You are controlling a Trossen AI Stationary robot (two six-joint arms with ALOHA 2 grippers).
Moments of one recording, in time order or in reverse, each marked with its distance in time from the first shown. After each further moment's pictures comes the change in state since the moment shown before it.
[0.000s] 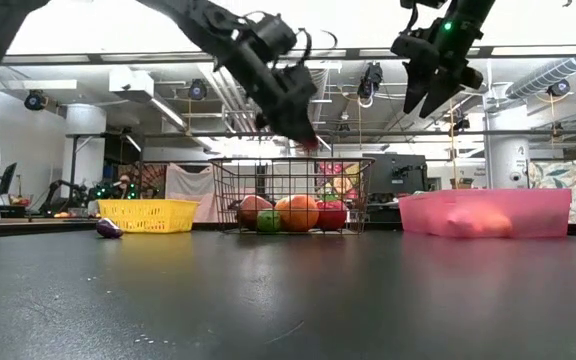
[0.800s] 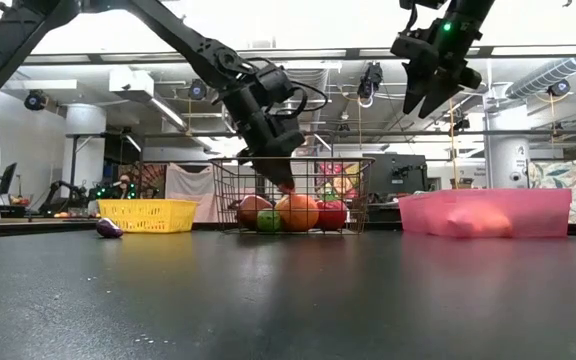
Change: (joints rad) left arm 0.122 0.130 0.011 -0.096 -0.003 -0.042; right arm 0.000 0.004 0.000 0.004 0.000 -0.022
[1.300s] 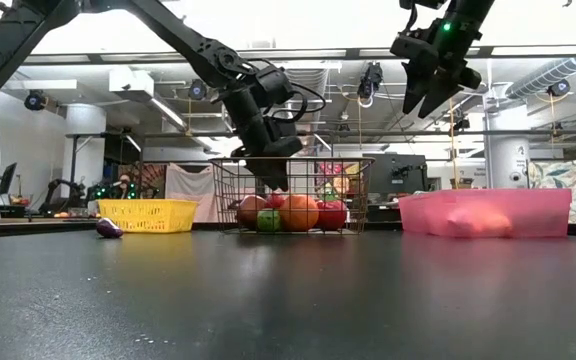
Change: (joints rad) left arm 0.000 0.002 0.000 -0.021 -0.105 -0.019; right arm 0.000 0.000 0.000 0.003 0.000 0.002
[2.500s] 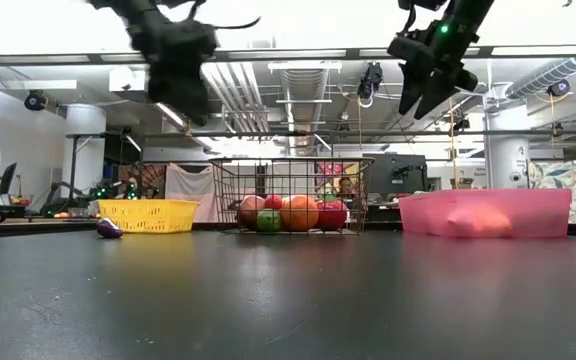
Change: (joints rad) left arm -0.329 -0.716 -0.468 -0.218 -0.001 -0.277; right arm 0.000 0.001 -0.015 0.042 0.000 -0.009
